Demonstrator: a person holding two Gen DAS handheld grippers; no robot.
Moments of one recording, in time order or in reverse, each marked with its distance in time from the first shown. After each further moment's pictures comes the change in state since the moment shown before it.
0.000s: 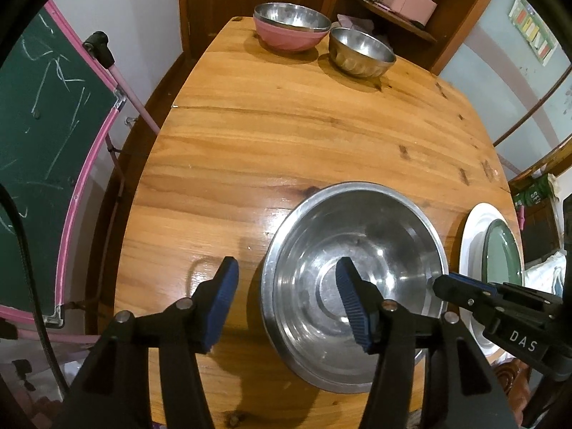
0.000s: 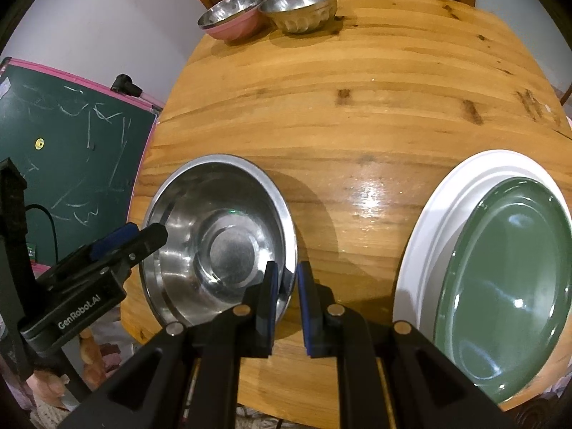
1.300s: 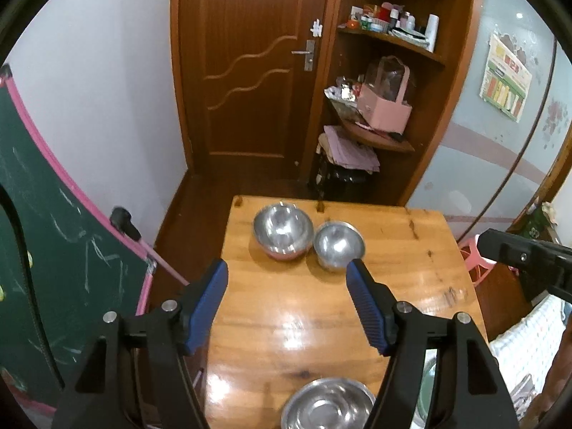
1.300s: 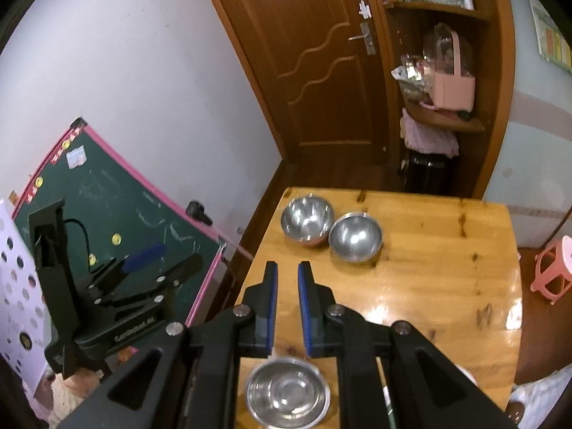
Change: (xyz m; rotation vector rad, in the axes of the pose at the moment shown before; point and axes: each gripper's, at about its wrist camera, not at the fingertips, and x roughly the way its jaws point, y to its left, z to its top) left arm -0.192 -0.029 0.189 0.102 -0.374 0.041; right arm -0.223 0.082 0.169 -0.183 -0.393 0.076
